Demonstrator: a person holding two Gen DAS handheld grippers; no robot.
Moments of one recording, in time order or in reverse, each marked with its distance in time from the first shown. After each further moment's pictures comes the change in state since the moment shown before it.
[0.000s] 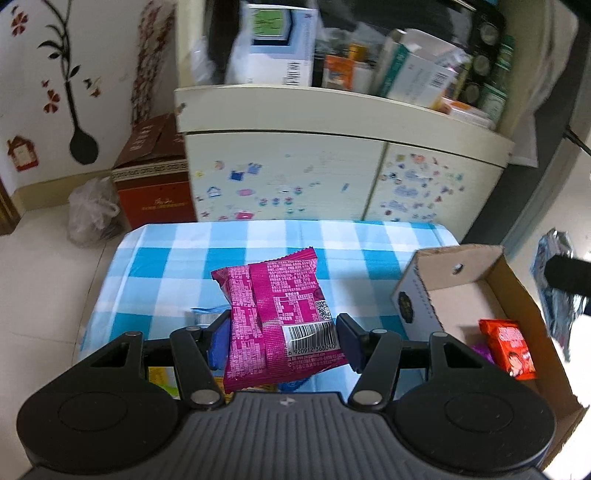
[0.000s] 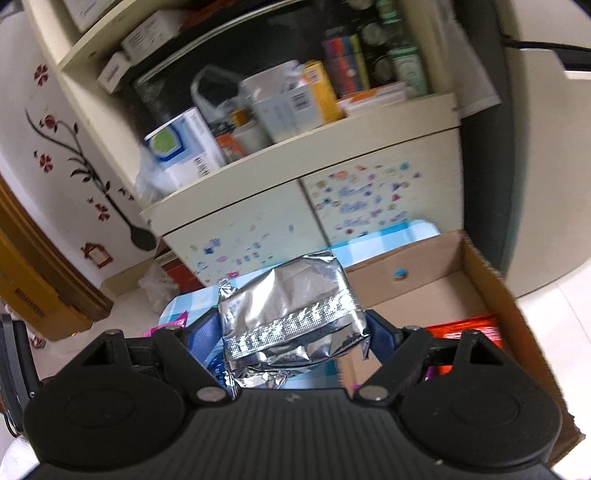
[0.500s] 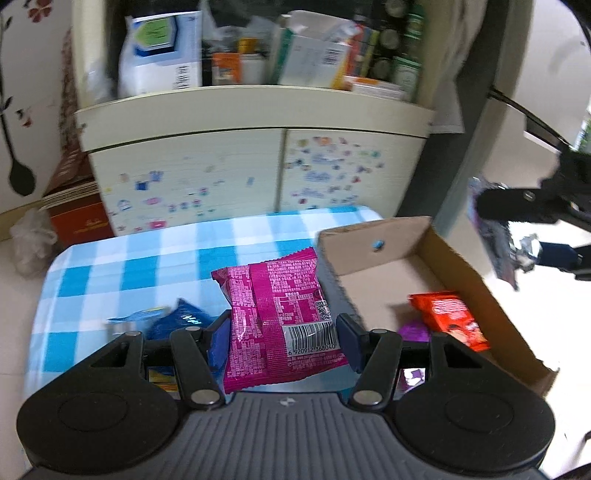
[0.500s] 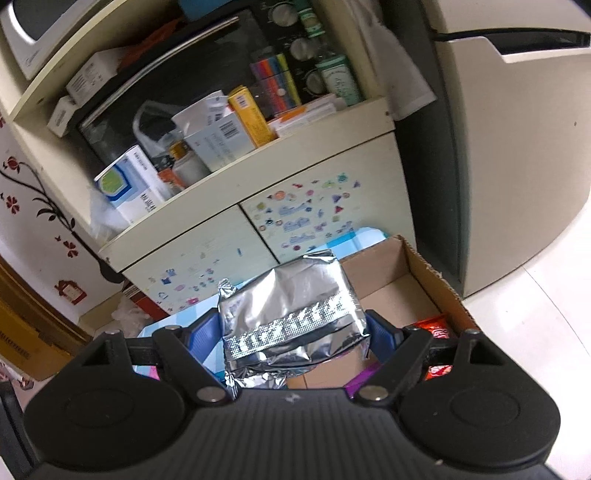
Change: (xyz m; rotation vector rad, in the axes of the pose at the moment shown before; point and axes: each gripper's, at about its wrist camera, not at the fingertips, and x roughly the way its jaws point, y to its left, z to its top) left arm 0.001 -0.062 -0.019 0.140 -0.028 -0.163; right arm -0.010 -0.043 0.010 0.119 -0.042 -0.089
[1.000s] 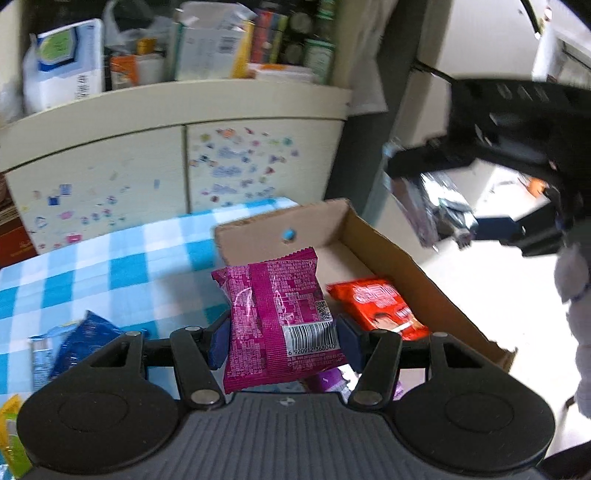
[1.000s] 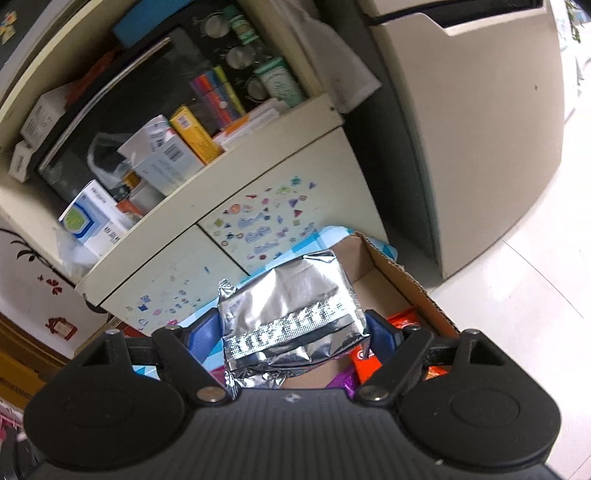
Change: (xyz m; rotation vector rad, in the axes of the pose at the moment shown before) left arm 0.021 -0.055 -0.012 0.104 0.000 -0.168; right arm 0.003 -0.034 0.009 0.147 -0.001 -0.053
